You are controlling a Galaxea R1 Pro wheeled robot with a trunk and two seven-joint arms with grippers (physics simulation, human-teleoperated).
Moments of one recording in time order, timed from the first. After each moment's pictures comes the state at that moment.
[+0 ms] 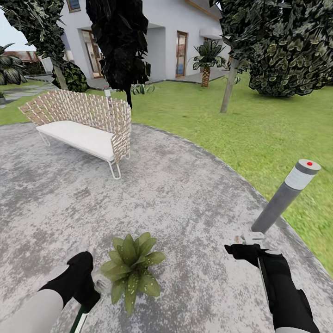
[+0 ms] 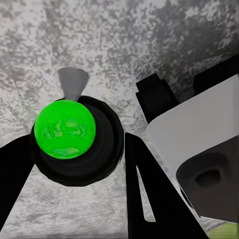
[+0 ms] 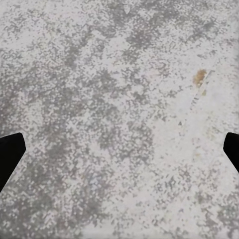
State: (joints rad) left arm -0.65 0.15 -0.13 -0.60 -0.96 0.97 -1.10; right arm -0.41 0.04 -0.34 -1.31 0.43 0.69 0.45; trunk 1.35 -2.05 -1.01
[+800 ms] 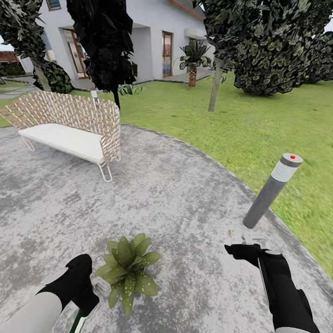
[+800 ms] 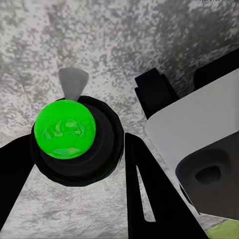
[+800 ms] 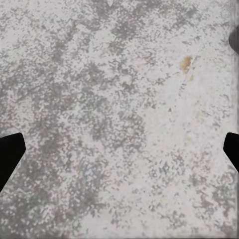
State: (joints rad) left arm -0.63 0.15 -0.13 -0.60 -0.96 0.97 -1.10; right arm -0.41 0.04 -0.34 -1.31 0.43 0.69 0.45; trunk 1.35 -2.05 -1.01
